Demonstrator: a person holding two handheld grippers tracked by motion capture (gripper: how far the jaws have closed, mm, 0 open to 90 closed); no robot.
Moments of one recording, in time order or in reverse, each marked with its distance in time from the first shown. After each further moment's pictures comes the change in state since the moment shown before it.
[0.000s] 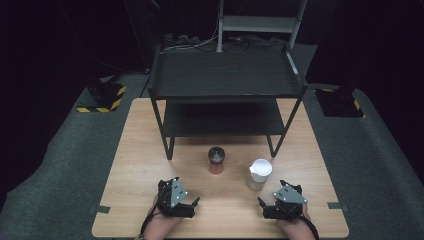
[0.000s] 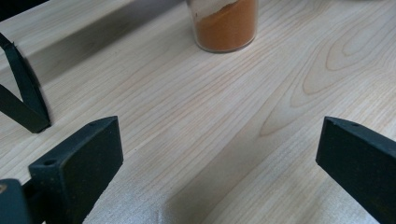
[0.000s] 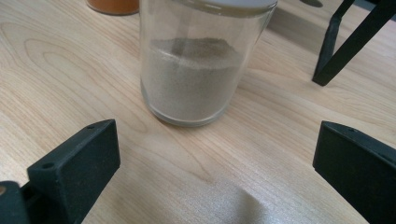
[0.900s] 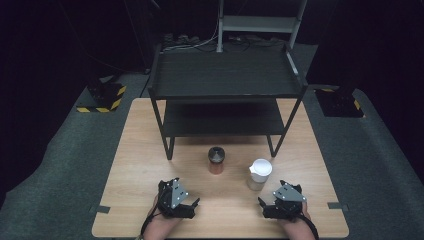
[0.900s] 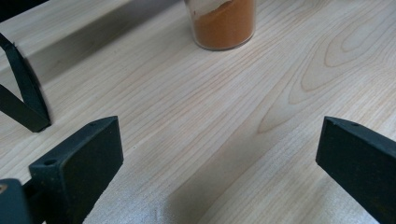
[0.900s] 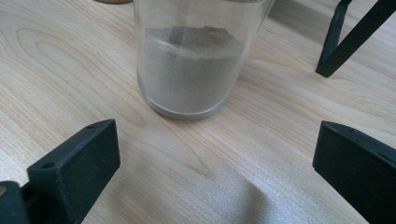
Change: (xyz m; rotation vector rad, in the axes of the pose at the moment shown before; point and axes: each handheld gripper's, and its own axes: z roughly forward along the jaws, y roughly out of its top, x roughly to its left) left arm -0.001 0.001 -0.001 0.007 0.001 0.001; right arm -0.002 0.005 0.002 0.035 0.002 0.001
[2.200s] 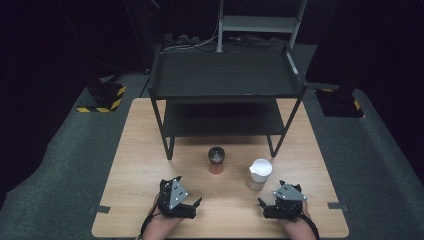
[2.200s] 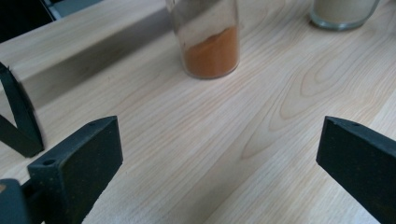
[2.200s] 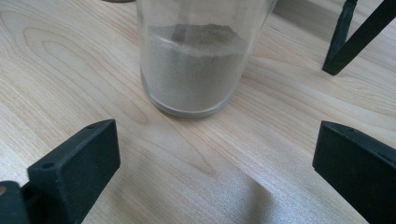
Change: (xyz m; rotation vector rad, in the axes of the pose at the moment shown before) left arm 0.004 -0.004 -0.007 -0.099 -0.042 -0.013; right arm -0.006 0.001 0.001 0.007 0.027 0.002
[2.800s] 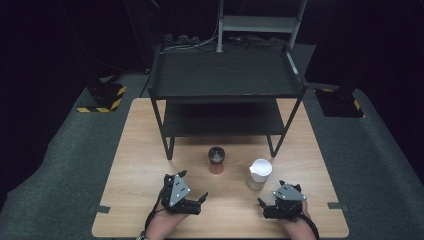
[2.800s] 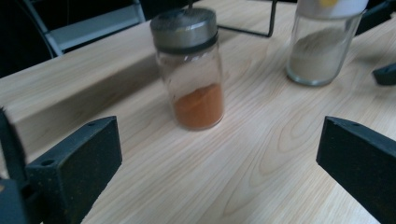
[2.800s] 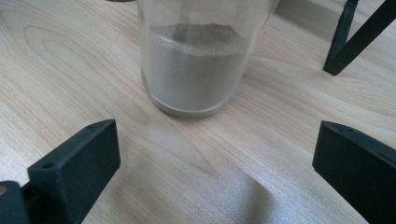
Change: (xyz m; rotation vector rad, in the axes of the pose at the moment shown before) left arm 0.002 0.011 0.000 -0.109 -0.039 -0.023; right arm 0.000 0.000 0.000 0.002 0.002 -0.001
